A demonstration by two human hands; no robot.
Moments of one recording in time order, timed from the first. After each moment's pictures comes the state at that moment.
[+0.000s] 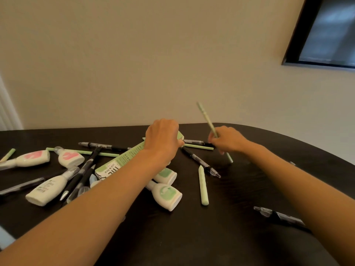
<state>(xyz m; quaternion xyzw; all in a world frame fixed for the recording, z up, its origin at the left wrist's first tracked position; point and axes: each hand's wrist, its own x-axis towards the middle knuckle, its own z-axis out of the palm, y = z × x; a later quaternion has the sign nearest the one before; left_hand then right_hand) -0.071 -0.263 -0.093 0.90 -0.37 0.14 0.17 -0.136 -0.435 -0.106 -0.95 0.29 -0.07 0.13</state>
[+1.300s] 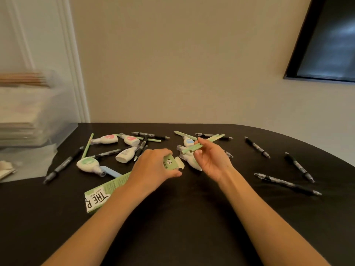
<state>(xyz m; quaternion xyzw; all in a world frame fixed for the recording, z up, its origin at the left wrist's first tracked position) -0.140 -0.077 -0.112 0.89 -0.37 0.02 0.25 -0.195 -0.235 -0.115 -0.39 0.15 -0.15 0.90</state>
